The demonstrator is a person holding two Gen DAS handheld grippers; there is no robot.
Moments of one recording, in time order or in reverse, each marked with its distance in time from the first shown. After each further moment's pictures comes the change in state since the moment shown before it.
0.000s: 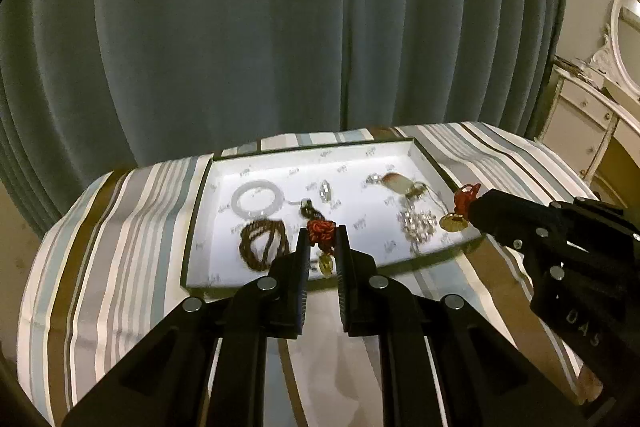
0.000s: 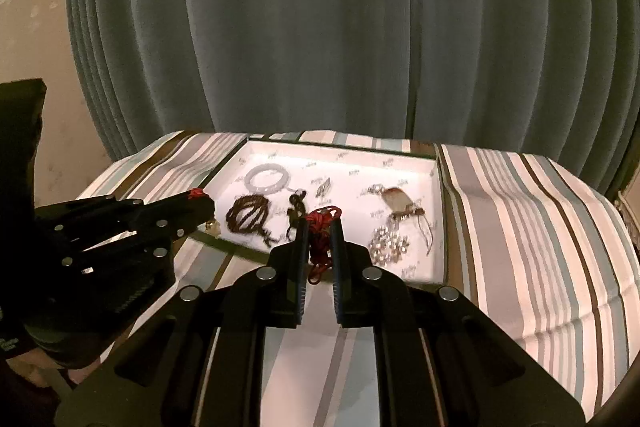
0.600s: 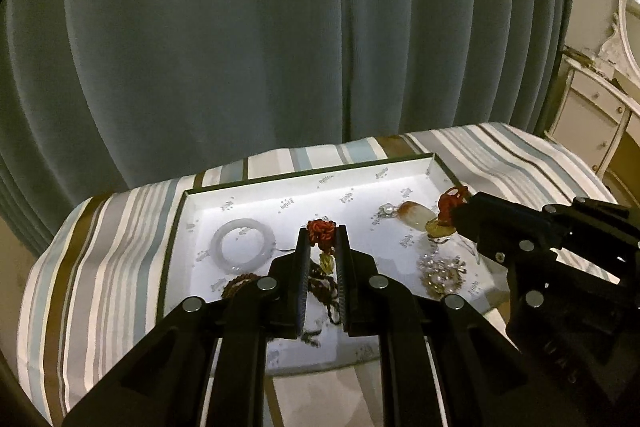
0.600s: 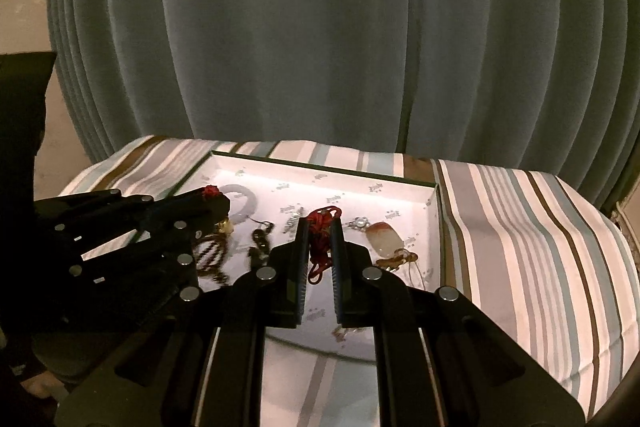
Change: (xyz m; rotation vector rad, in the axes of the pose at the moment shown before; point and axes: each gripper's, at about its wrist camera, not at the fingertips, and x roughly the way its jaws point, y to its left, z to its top) left arm 0.075 -0.005 0.039 0.035 0.035 0.014; right arm 0.071 -0.026 0.031 -0.020 0.029 -0.041
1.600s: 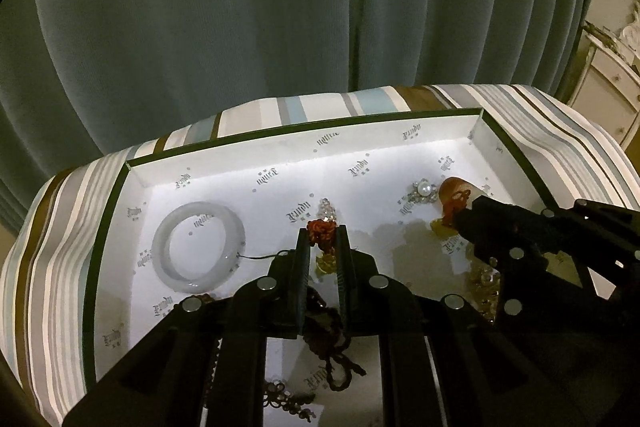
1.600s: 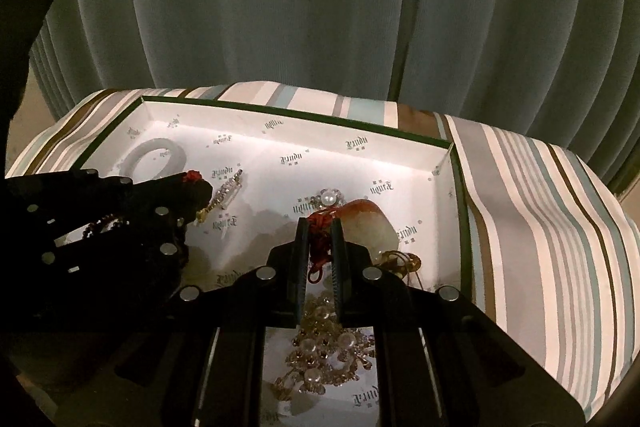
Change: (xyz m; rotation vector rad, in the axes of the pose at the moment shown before) left arm 0.102 0.001 -0.004 -0.012 0.146 0.005; right arm 0.104 -0.027 -0.012 -0.024 0.152 -0.053
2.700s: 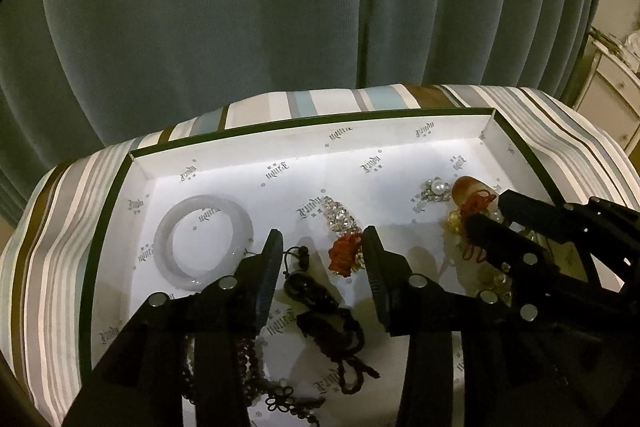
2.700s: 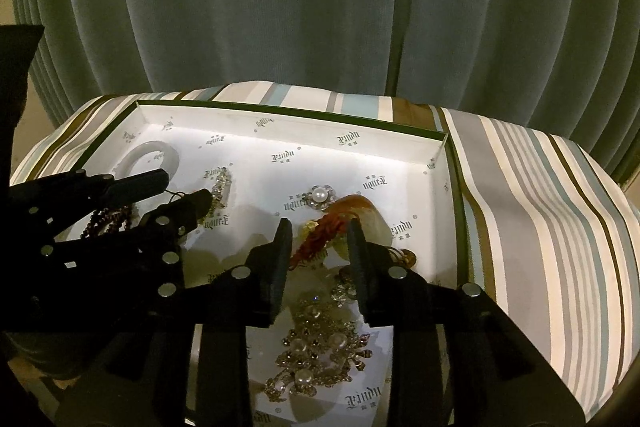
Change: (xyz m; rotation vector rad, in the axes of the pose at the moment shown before) left arm 0.006 0.007 -0.004 -0.029 -0.011 0.006; right arm 0.003 -0.007 -0.001 0.037 -0.007 0.007
